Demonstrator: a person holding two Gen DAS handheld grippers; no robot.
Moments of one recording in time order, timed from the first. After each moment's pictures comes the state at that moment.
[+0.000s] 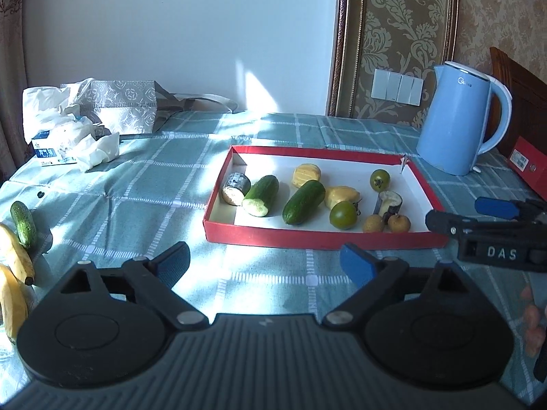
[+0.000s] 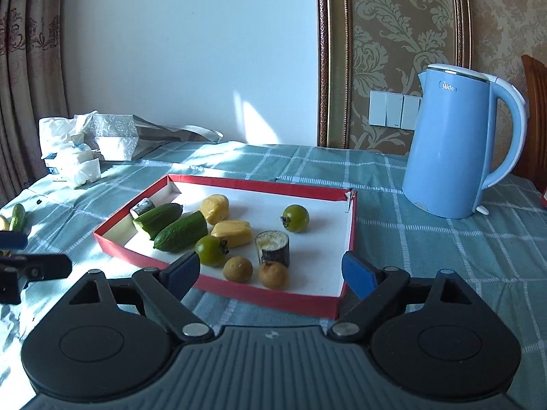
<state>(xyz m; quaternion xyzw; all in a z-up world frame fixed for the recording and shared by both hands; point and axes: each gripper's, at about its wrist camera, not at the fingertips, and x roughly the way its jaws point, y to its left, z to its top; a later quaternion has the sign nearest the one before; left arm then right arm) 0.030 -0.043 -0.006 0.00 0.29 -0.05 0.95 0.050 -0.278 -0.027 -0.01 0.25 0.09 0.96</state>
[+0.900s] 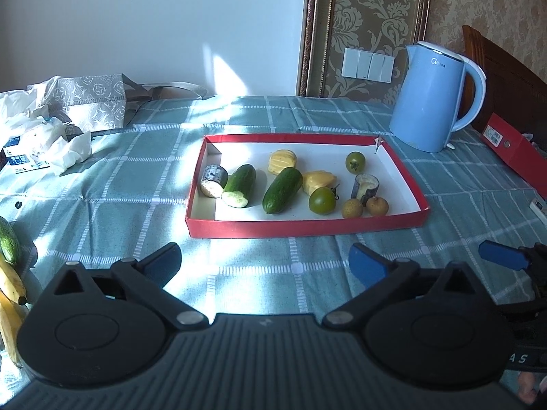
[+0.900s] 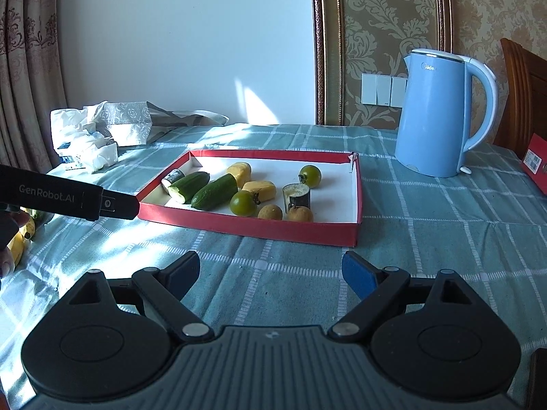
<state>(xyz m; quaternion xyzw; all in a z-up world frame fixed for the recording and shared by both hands) 0.041 -0.034 0.006 0.01 0.33 -0.11 0.94 -0.022 -0.252 -0.028 0.01 0.27 0.07 0.96</state>
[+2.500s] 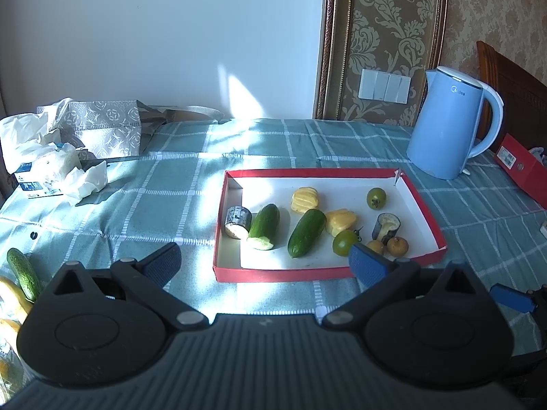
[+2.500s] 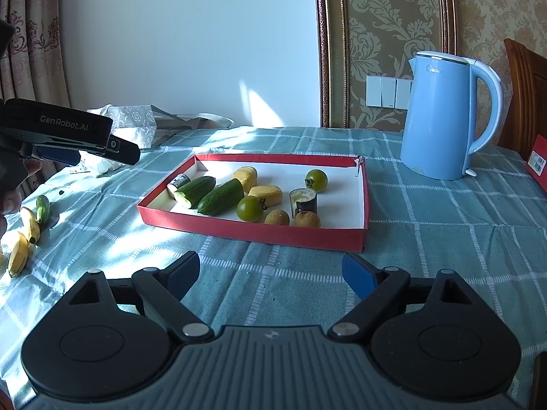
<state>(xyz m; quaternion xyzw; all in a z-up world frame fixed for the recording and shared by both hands) 0.075 -0.020 0.039 0.02 0.32 -0.09 0.94 -0.019 -0.249 -0.024 0.02 0.27 0.07 0.96</state>
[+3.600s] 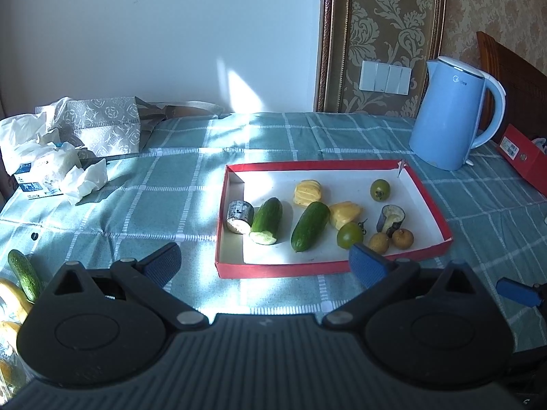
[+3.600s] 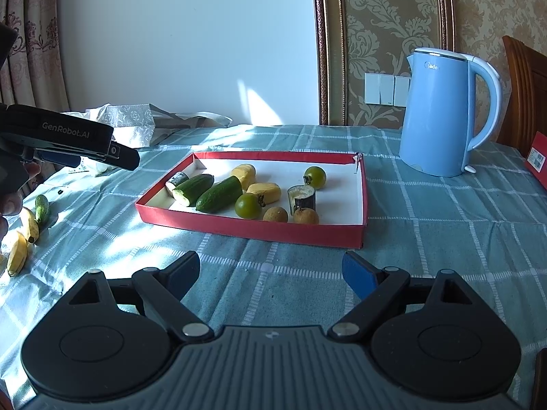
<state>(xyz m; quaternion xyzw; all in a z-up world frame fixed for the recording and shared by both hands) 0.077 -0.022 0.034 0.03 0.33 -0.09 0.94 -0.019 -0.251 -0.027 0.02 0.27 0.07 0.96</state>
